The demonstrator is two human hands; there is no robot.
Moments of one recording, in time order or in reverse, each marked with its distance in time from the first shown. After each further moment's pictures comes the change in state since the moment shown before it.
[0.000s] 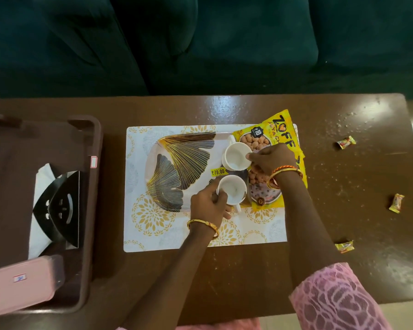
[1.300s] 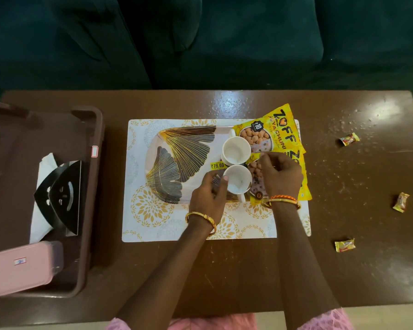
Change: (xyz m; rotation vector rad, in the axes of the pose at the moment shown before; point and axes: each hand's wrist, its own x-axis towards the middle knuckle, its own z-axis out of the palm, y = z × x) left_hand -0.006 0.005 0.003 0.078 0.050 0.038; right_hand -0.047 0.032 0.020 0.432 0.403 -0.101
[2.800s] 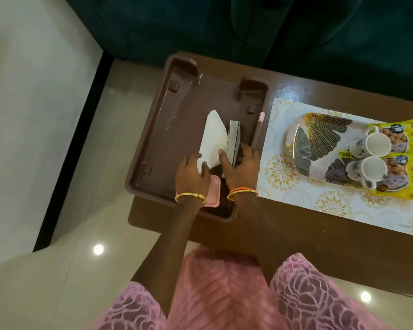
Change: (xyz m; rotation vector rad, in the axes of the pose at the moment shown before) left_hand -0.070 -0.137 -0.328 0.282 0.347 -0.170; right_hand -0.300 -0.117 0.229 -0.128 -0.395 -0.197
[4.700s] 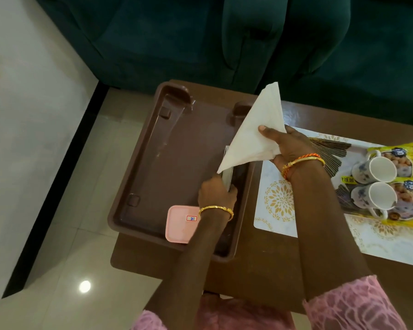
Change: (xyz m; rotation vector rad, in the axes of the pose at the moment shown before) left_hand 0.022 0.053 0.046 -0.007 -0.147 -0.052; right_hand 0.102 -0.058 -0.092 0.660 -0.190 0.431
